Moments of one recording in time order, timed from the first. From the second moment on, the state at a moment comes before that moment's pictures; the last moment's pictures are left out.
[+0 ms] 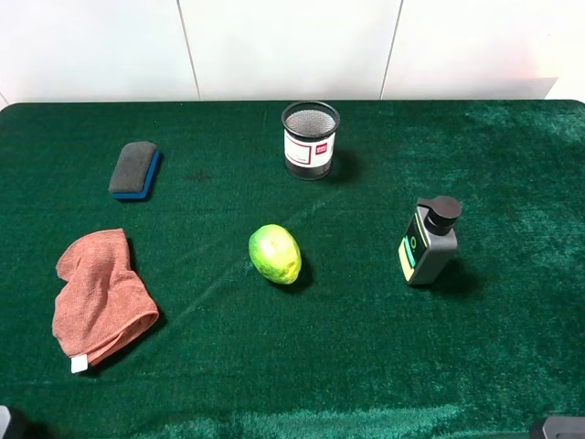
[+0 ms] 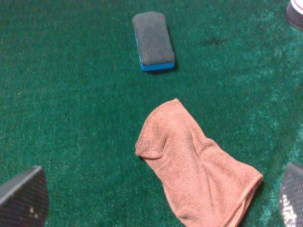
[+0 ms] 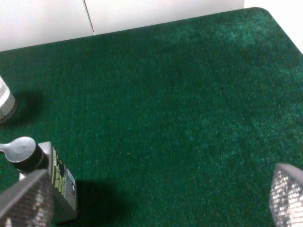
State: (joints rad) left arm -0.10 -0.01 -0.50 0.02 1.06 0.04; right arm 0.02 -0.01 -0.50 -0.03 1.03 0.10
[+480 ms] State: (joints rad) left arm -0.10 -0.01 -0.50 0.02 1.06 0.04; right arm 0.02 -0.01 -0.50 -0.03 1.03 0.10
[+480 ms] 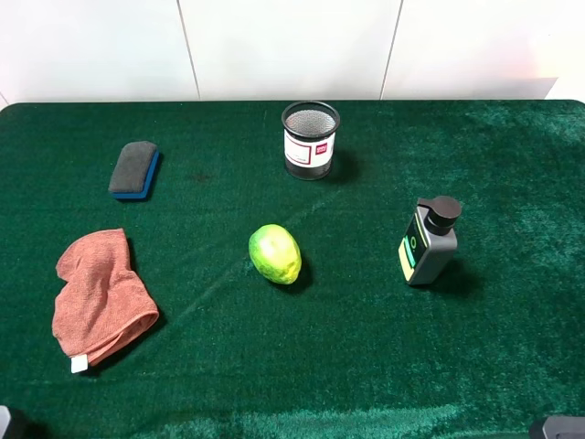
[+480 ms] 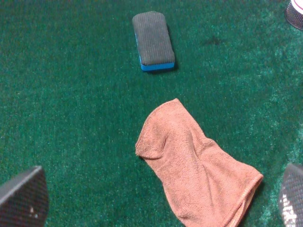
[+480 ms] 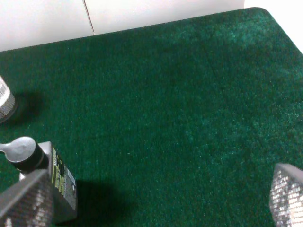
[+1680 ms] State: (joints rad) left arm -0.10 -0.01 -0.50 0.02 1.06 0.04; right arm 0.02 0.61 -0.84 0.05 1.09 0.03
